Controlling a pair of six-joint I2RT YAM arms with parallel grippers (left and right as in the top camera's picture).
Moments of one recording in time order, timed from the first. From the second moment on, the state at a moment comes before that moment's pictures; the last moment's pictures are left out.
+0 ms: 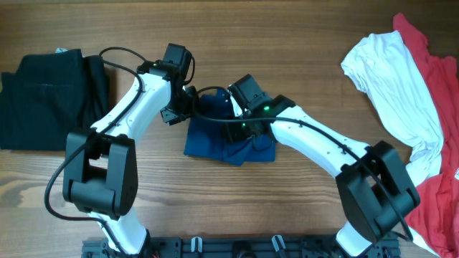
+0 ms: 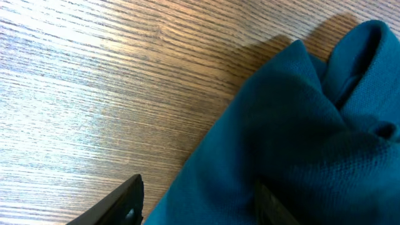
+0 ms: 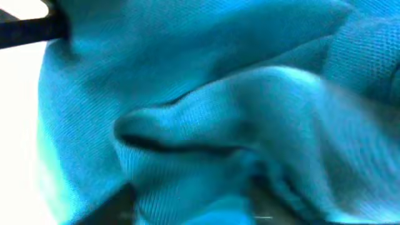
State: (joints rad) left arm -0.27 1.90 1.35 -0.91 0.11 -0.60; right arm 0.64 1.82 1.18 -0.56 -0.18 0.36
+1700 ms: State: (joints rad) left arm -0.27 1.89 1.27 -0.96 0.10 -0.59; right arm 0.50 1.76 1.18 -1.02 0.29 0.76
